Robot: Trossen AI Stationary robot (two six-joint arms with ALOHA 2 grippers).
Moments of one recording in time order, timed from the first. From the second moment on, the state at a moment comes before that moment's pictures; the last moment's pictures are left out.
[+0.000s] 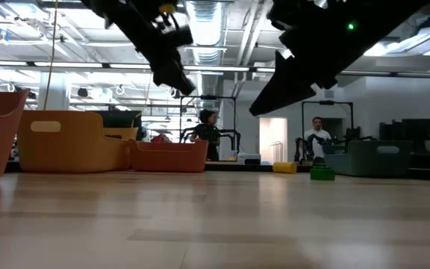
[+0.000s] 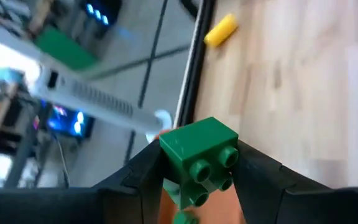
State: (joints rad) left arm 0.29 1.41 1.04 -0.18 -0.46 0.58; right arm 0.41 1.70 0.96 -0.10 0.75 0.42
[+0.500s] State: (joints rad) left arm 0.55 1.89 1.49 -0.63 -0.44 0.49; right arm 0.47 1.64 0.96 -0.19 0.83 0.42
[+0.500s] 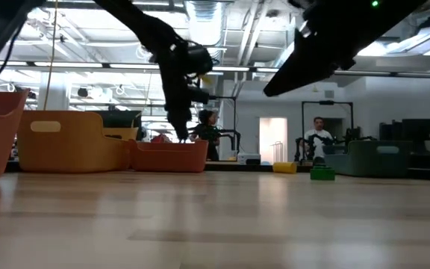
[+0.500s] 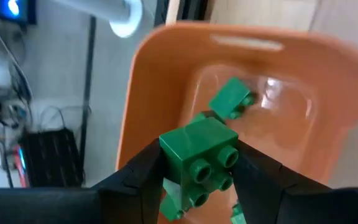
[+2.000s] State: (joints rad) left arm 0.22 2.01 1.75 -0.75 -0.39 0.74; right arm 0.60 1.41 0.92 -1.01 1.04 1.20
